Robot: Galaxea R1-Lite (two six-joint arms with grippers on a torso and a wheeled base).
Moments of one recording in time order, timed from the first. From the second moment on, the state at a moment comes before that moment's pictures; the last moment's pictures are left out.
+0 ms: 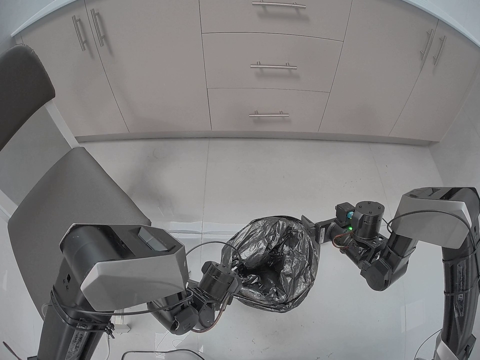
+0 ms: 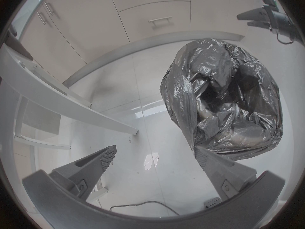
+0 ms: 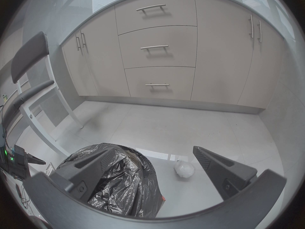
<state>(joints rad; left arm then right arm) -0.72 2.50 -0.83 -0.78 0.54 -0.22 0.36 2.39 -0.76 -1.45 -0.14 -0.02</state>
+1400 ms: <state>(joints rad) -0.77 2.07 -0.69 -0.42 0.17 -0.27 0.28 2.40 -0.83 -1.36 -0.14 -0.01</state>
